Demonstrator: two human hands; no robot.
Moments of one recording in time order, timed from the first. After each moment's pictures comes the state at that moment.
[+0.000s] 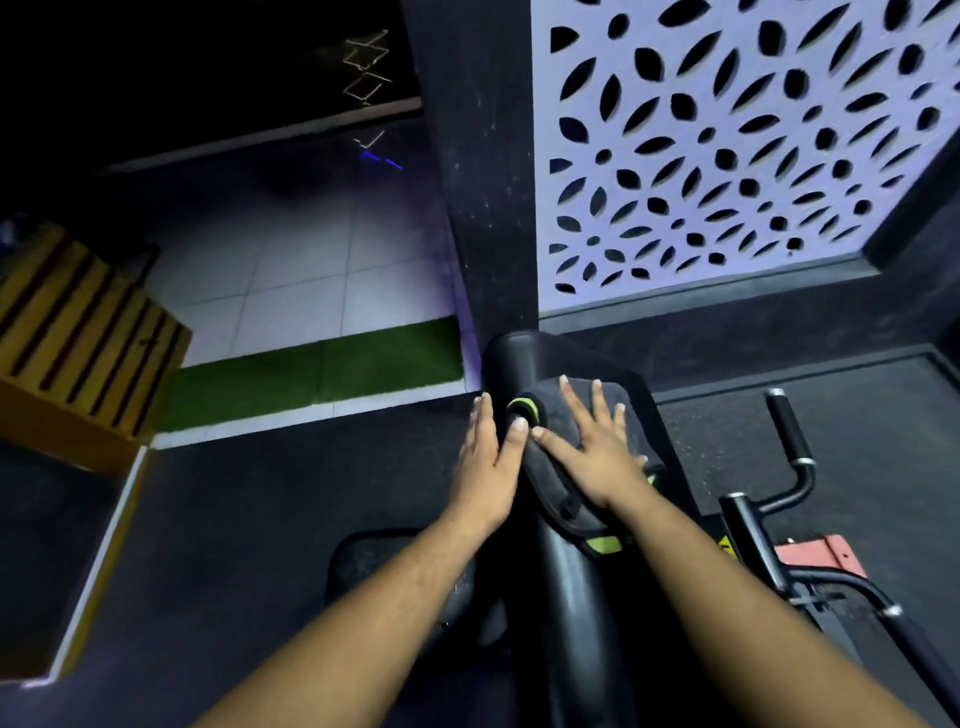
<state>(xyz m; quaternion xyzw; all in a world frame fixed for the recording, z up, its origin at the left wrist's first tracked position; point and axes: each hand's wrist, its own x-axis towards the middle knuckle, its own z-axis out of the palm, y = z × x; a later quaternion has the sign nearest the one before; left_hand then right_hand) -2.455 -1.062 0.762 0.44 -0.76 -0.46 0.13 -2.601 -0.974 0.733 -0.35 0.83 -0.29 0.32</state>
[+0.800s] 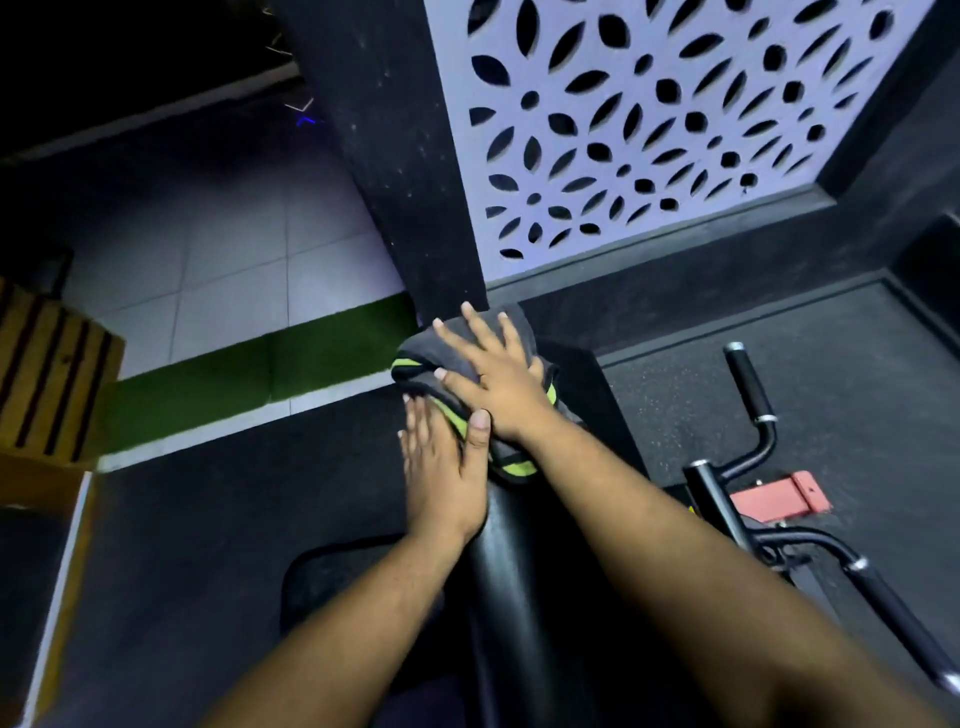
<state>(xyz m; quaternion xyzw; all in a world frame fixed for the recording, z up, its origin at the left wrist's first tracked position) -2.506 -1.054 0.740 0.47 -0.81 -0.34 0.13 -2.652 -1.059 0.734 -0.49 0.78 -0.30 0.23</state>
